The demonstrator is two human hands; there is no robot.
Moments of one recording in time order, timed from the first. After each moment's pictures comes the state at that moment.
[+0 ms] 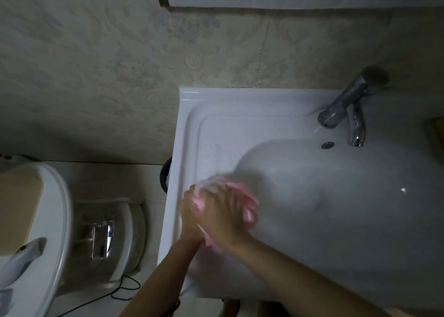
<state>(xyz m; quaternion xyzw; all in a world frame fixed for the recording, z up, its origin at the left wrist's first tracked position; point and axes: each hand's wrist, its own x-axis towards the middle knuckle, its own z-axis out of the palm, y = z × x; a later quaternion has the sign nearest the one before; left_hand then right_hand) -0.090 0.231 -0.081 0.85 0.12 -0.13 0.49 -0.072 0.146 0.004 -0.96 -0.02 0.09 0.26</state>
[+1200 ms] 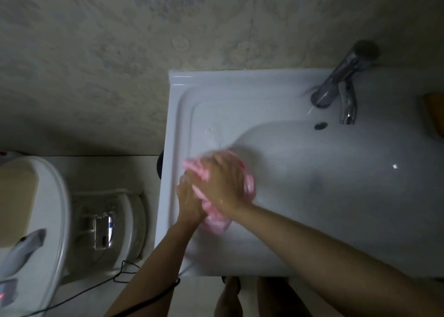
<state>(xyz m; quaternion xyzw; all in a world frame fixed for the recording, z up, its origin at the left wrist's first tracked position) -0.088 0.229 -0.067 0.93 0.07 -0.07 0.34 -0.062 0.130 -0.030 -0.95 -0.01 0.01 0.32</state>
